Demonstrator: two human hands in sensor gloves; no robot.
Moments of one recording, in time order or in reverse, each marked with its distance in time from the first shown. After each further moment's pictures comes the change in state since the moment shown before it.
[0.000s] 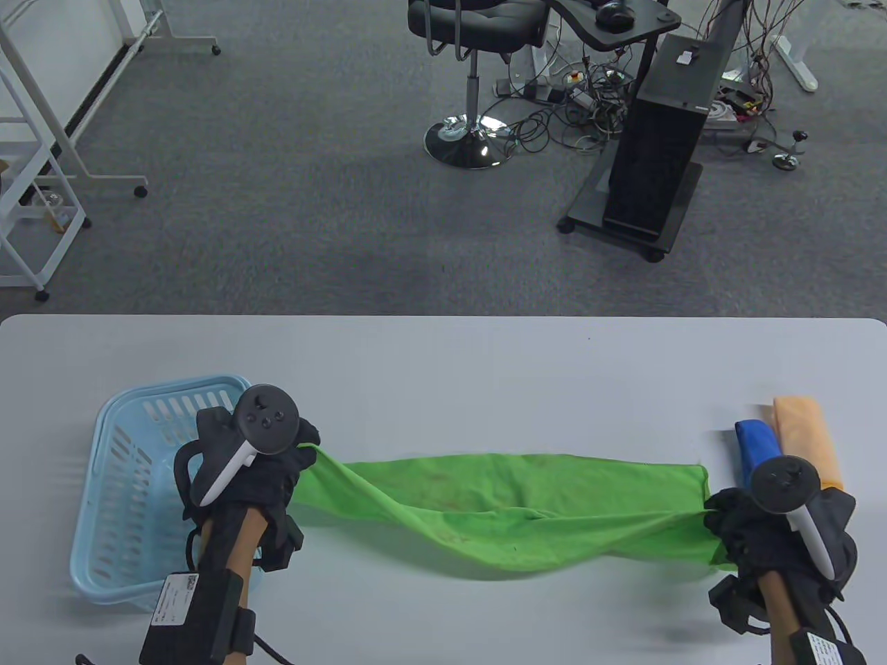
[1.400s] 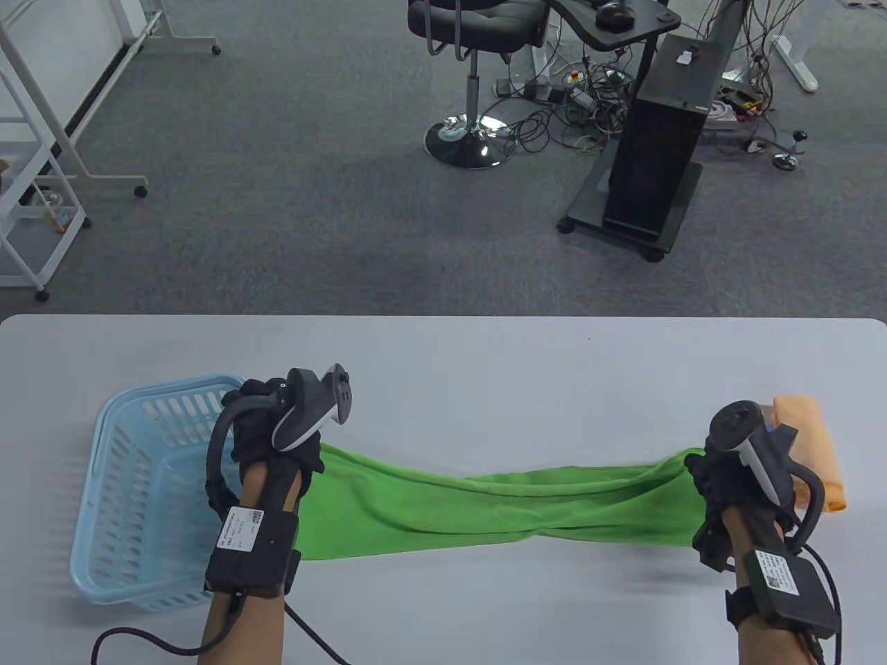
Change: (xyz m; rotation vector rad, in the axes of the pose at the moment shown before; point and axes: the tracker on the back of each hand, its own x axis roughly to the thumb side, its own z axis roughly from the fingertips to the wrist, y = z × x) left_hand 0.035 -0.035 -0.052 -0.142 0.196 -0.597; right_hand 0.047 0.002 -0.053 -0.034 0.092 0.168
